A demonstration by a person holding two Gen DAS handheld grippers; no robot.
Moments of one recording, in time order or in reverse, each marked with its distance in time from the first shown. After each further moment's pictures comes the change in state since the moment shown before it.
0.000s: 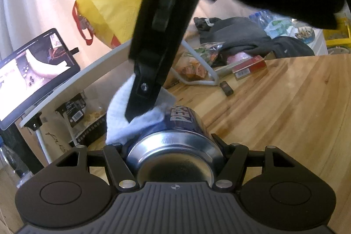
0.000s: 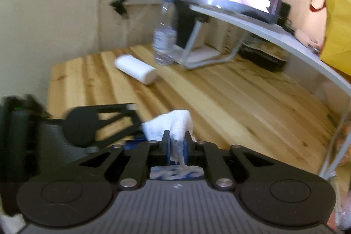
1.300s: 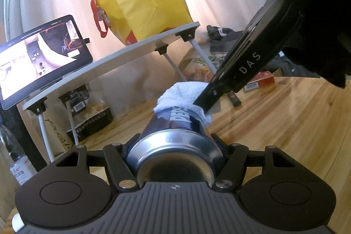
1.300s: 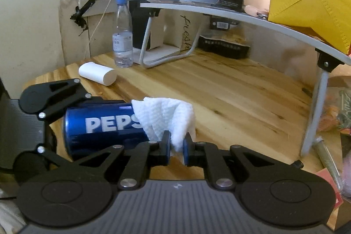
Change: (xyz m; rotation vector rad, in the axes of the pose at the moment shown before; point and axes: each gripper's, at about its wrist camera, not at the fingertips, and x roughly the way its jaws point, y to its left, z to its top) left arm -0.008 0.018 -0.003 -0.127 -0.023 -0.003; right arm 0.007 -0.044 -0.039 0.158 -0.065 -0.159
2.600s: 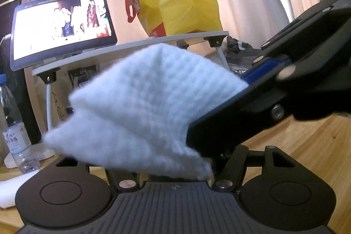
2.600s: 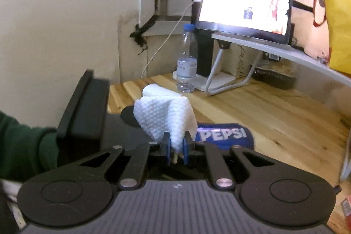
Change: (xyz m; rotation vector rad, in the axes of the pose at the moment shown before) left arm -0.003 0.037 -0.005 -0.219 -0.006 -0.016; right arm -0.033 0.091 0.012 -0.124 -0.111 0.160
